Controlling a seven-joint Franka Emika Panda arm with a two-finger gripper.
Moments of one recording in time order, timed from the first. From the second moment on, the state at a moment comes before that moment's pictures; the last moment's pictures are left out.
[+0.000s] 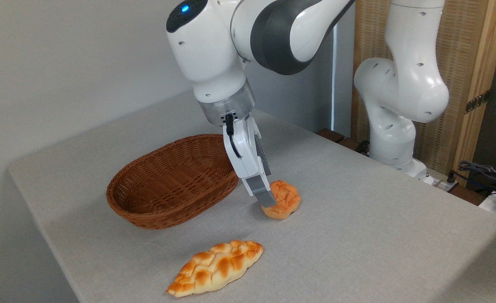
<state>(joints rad) -0.23 -0.14 0.20 -2.08 0.04 1.69 1.37</state>
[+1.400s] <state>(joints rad) -0.23 0.05 0.19 -1.53 -0.07 1.65 0.66</state>
